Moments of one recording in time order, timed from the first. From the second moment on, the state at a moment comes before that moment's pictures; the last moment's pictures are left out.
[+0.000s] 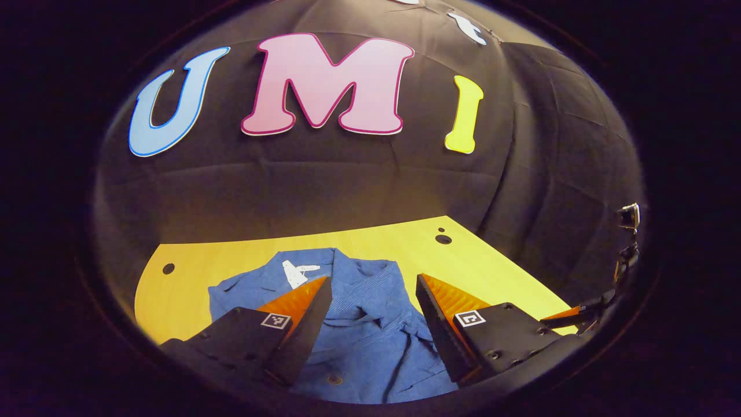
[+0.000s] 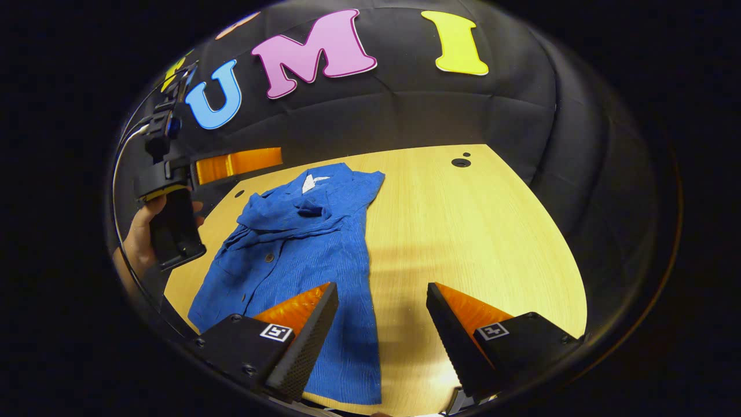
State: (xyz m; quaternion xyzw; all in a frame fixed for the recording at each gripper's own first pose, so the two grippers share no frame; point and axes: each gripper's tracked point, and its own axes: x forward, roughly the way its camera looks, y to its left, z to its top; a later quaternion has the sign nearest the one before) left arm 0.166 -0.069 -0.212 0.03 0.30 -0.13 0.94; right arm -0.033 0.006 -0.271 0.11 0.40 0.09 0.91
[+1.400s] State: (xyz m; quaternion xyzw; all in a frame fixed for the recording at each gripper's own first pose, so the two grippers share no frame) left arm -0.155 0.173 -0.334 -0.01 0.51 0.07 0.86; right arm -0.176 0.048 -0.344 -0.02 0.53 0.12 0.84
